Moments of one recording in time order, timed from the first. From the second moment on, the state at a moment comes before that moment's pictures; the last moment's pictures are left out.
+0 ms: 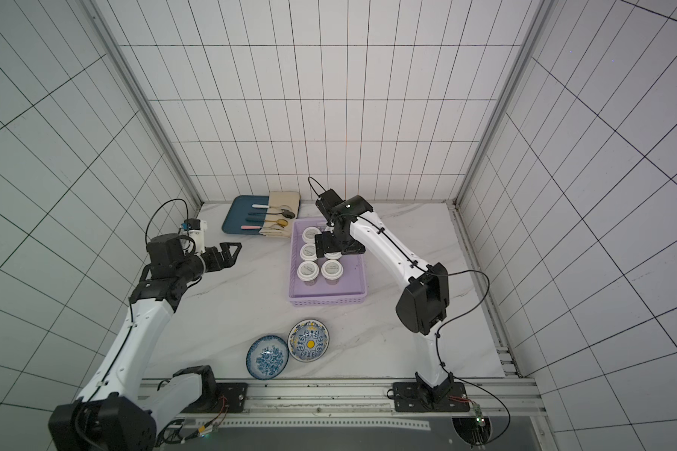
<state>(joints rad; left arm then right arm) 0.14 1.04 0.85 -0.35 0.43 -0.20 0.75 1.96 2.06 -1.35 0.04 0.43</state>
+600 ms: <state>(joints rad) 0.05 1.10 0.77 -0.19 0.22 -0.06 0.48 1.48 1.55 -1.06 0.28 0.31</state>
